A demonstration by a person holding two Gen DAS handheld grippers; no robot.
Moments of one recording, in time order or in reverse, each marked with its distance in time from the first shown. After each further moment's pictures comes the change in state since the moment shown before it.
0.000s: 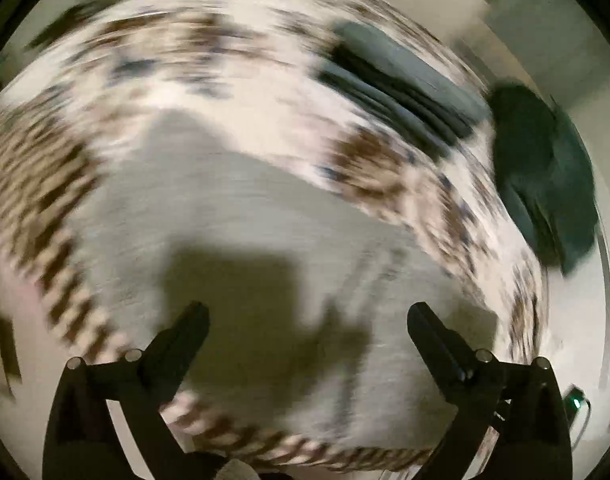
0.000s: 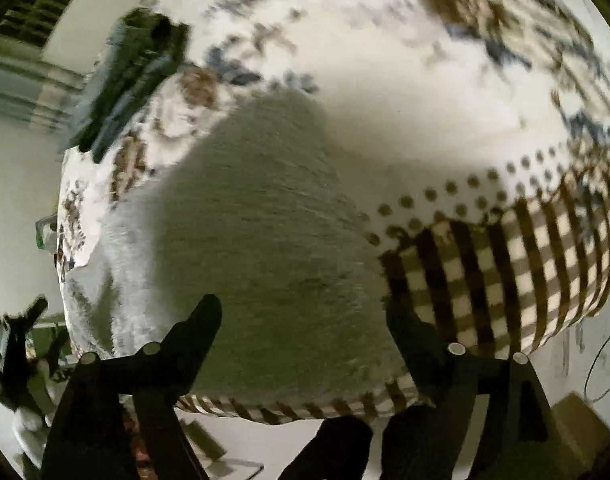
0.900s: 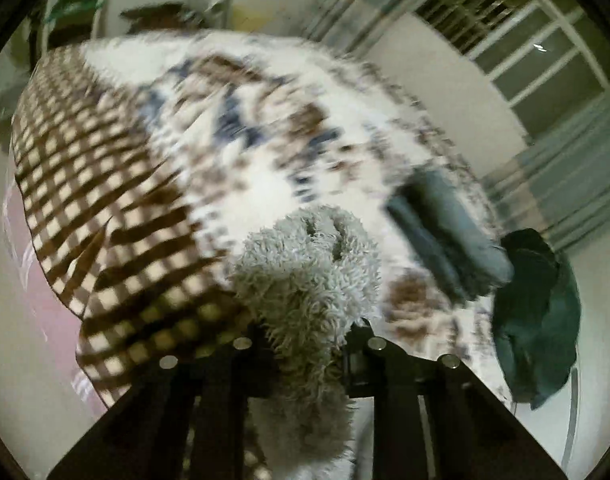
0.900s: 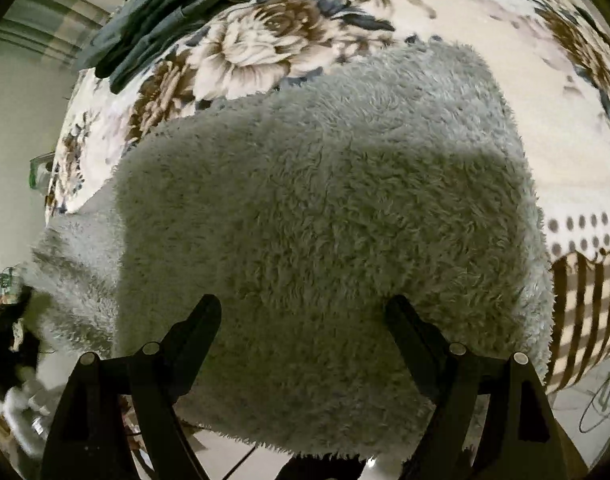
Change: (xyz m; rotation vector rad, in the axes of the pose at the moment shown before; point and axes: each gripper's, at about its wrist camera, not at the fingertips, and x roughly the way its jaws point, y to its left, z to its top) left arm -0.036 0.076 0.039 -0.252 -0.331 -0.095; right arm 0.073 0.100 -0.005 -0.163 0.107 -0.012
